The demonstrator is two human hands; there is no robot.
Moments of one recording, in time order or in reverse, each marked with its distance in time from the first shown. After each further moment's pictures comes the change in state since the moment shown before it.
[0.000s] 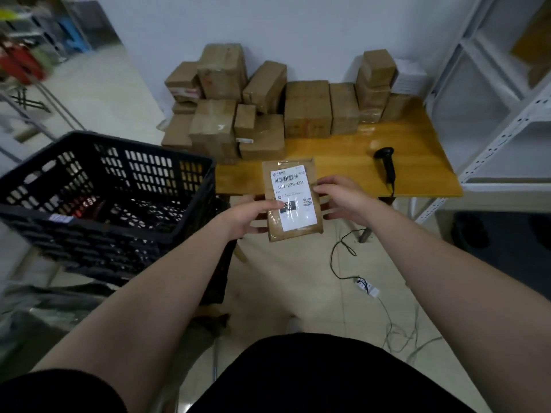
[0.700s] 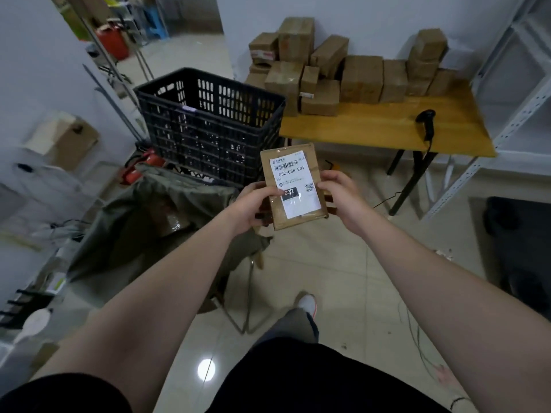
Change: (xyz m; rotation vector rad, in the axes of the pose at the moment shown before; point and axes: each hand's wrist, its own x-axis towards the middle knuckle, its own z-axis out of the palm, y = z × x) left_hand -0.324 -0.232 0.001 -0.237 0.285 0.090; right_hand -0.293 0.149 0.197 0.169 0.009 -0.187
